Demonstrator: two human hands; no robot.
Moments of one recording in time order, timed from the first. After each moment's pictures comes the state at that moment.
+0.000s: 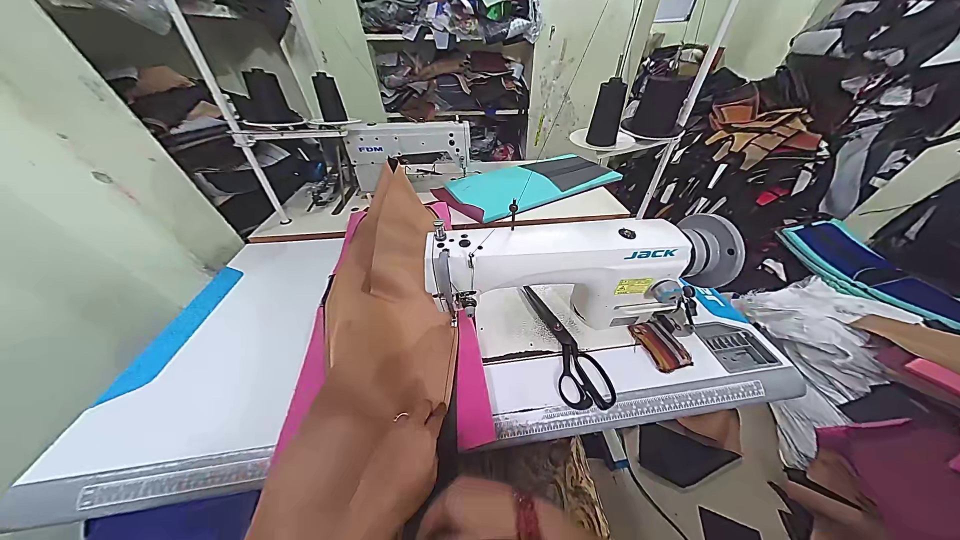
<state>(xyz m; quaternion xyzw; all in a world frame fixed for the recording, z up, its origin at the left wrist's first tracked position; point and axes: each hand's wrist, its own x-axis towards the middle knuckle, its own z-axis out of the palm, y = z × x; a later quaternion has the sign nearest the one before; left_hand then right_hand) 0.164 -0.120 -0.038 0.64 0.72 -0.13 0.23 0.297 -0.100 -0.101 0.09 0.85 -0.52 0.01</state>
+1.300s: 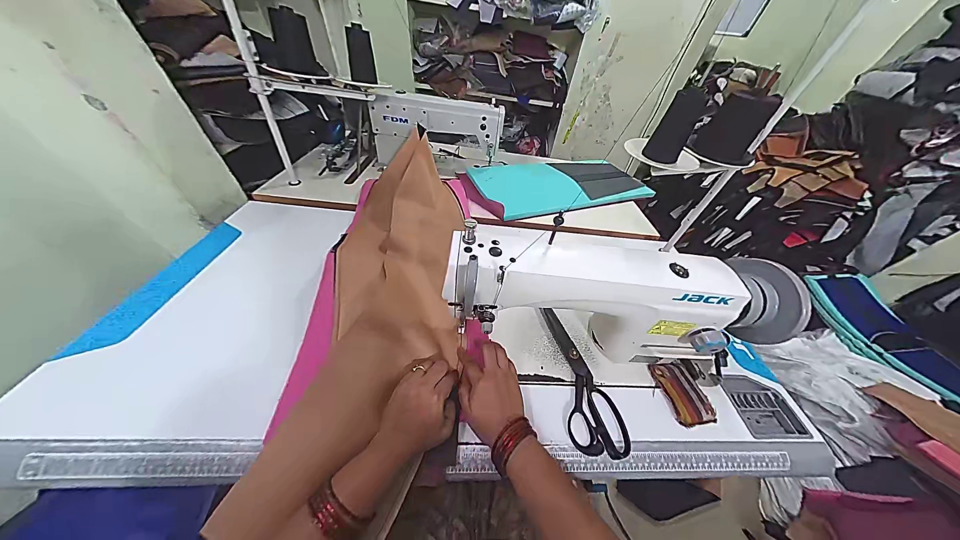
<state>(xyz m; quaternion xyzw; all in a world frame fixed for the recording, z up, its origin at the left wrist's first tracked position) 0.120 -0.049 -0.151 0.73 0.60 0.29 -0.16 0.257 0.013 -0.134 0.42 0.88 -0.13 -0.19</state>
